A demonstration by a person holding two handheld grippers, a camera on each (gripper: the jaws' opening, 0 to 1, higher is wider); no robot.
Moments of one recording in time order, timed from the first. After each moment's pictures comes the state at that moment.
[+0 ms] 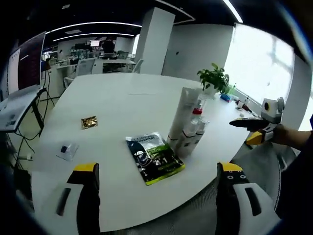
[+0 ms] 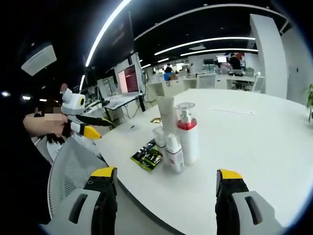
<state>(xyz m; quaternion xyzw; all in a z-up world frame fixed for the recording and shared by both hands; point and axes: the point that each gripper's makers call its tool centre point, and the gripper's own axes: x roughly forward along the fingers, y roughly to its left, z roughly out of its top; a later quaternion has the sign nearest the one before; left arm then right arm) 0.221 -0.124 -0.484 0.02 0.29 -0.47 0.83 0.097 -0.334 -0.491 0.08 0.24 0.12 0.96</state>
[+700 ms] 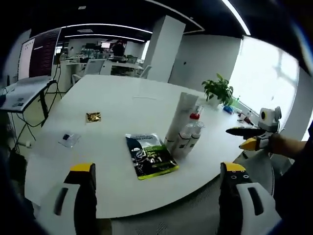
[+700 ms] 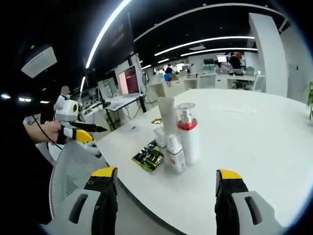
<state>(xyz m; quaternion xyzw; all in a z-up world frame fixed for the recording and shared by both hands) 0.209 -0.115 -0.482 -0.03 0.27 -0.43 0.86 0.096 -0.333 -0.491 0.09 0.24 0.12 0.96</state>
